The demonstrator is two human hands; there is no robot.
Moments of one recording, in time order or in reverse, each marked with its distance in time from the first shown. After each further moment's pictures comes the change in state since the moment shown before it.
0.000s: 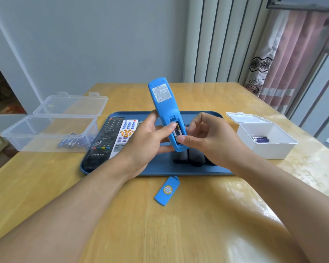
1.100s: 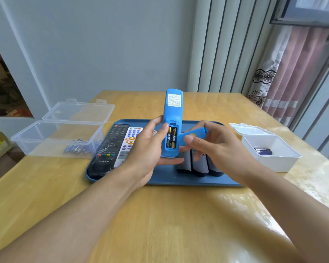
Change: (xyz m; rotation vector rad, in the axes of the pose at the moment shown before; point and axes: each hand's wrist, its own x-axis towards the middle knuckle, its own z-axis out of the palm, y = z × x) left_hand 0.001 -0.001 0.003 -0.103 0.221 -0.045; right_hand -0.004 -0.015 -0.007 0.292 -0.139 -0.112
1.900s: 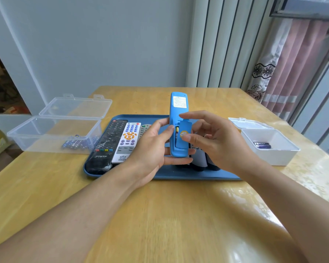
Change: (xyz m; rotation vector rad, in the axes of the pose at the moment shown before) left_hand -0.007 -0.003 0.006 -0.091 -0.140 -0.092; right_hand 0.007 0.017 -0.003 -0.190 0.053 -0.176
